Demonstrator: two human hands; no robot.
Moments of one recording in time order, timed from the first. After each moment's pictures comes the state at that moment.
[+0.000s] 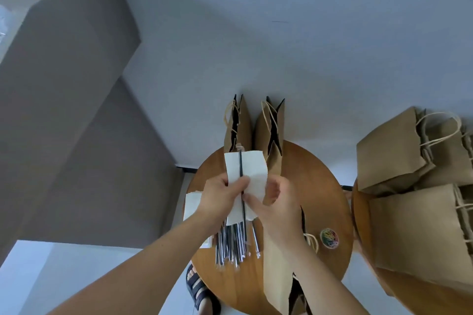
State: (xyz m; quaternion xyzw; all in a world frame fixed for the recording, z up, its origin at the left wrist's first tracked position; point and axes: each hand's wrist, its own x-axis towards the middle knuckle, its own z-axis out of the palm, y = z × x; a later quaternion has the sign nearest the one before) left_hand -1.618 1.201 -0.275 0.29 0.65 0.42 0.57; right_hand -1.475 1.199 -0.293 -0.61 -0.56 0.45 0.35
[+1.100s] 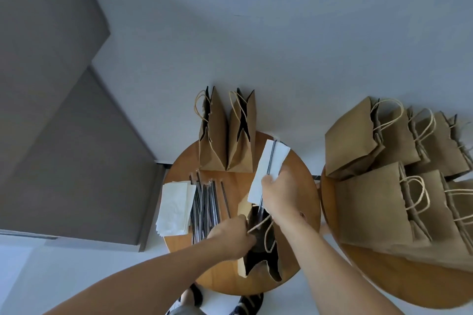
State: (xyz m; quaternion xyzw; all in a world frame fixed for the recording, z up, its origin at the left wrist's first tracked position) left_hand -1.525 1.139 -0.336 0.58 0.66 -0.07 0.47; right_hand -1.407 1.211 -0.285 -0.74 -0.50 0.38 0.26
